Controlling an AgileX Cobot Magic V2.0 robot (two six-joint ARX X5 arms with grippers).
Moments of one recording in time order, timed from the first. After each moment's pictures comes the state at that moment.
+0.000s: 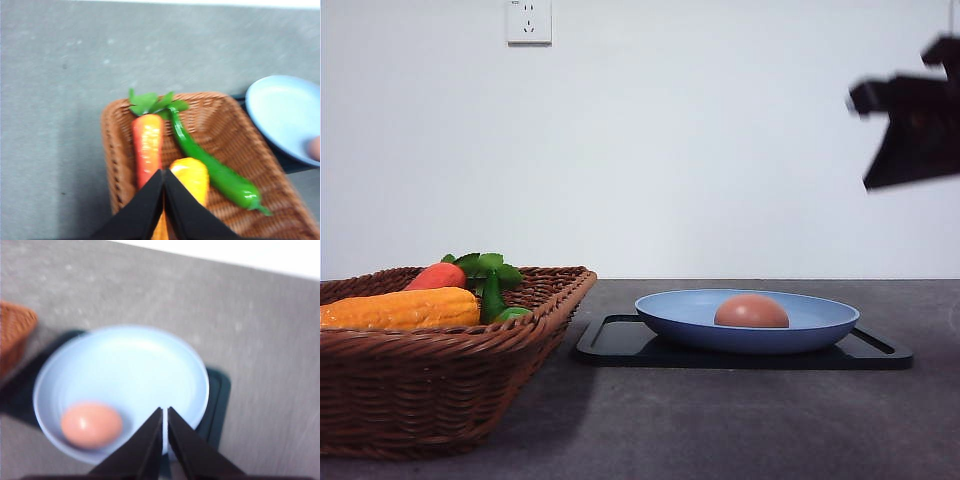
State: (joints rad) left_arx -0.30 0.55 0.50 -0.35 0.03 -0.16; right_arx 0.52 0.87 0.36 0.12 0.18 0.10
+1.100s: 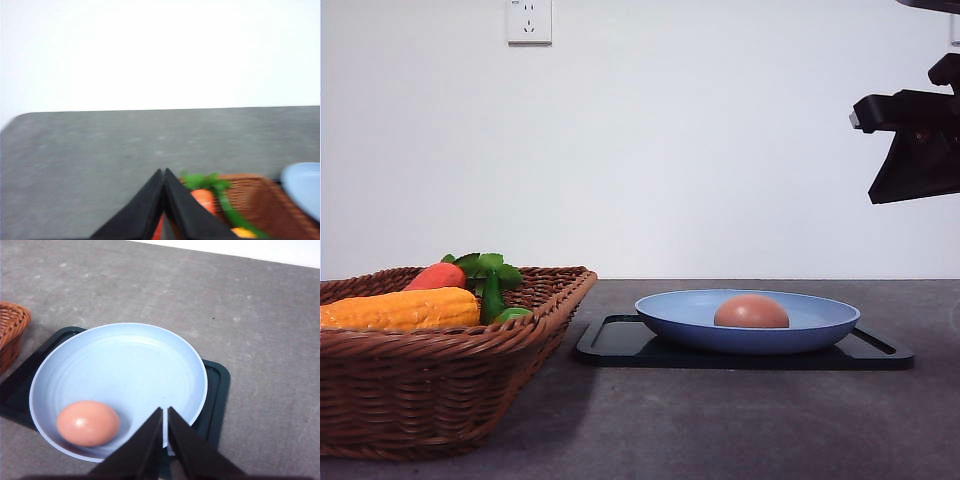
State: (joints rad) left_arx -0.08 0.10 0.39 -0.31 0.03 -0.02; right_arx 0.52 0.87 0.35 0.15 0.18 0.11
